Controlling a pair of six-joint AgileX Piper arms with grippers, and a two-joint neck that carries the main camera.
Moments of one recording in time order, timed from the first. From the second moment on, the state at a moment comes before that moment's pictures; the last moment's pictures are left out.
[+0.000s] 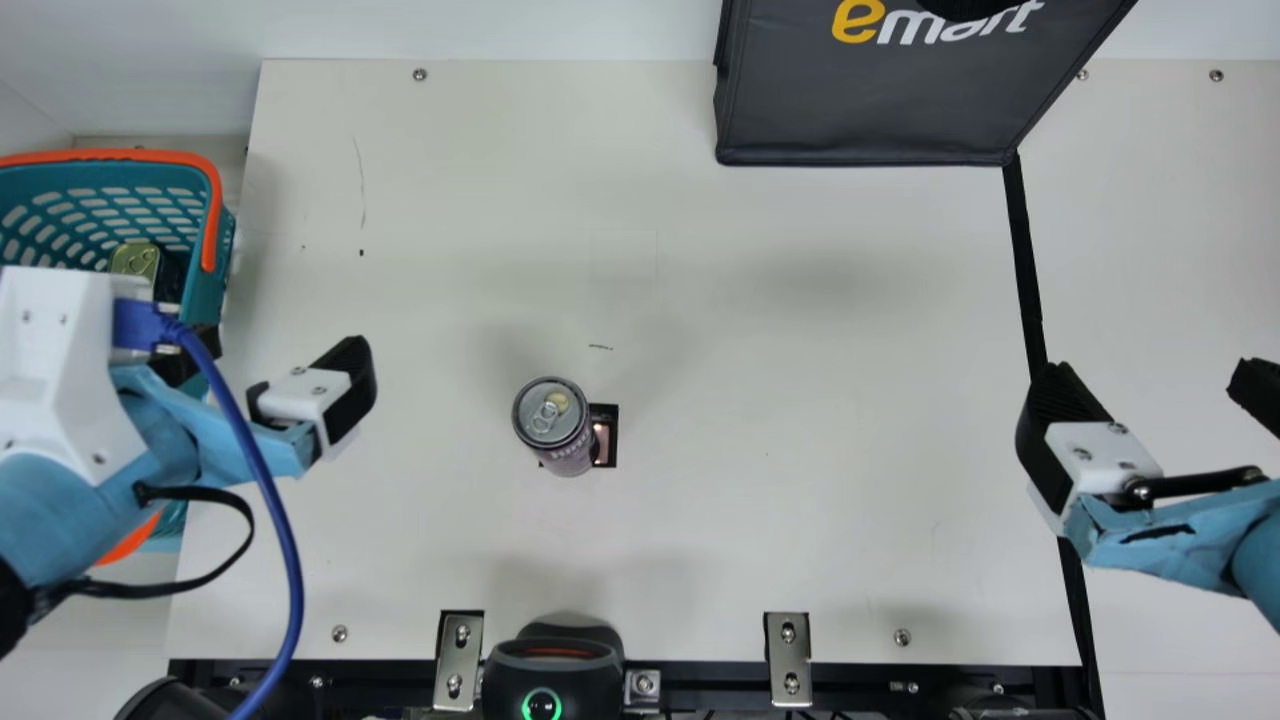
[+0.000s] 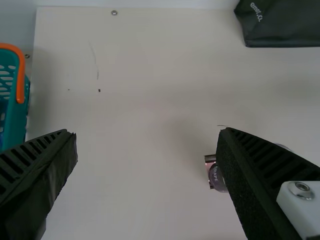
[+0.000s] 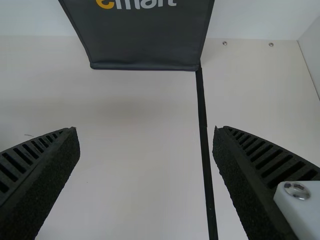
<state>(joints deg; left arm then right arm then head) -28.6 49.8 -54.1 8.4 54.3 -24.4 0.6 42.6 -69.8 -0.8 69.4 0.0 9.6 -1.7</state>
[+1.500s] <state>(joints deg) -64.5 78.6 -65.7 30.9 62.4 -73.5 0.6 42.6 -69.8 -0.8 69.4 0.0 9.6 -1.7</state>
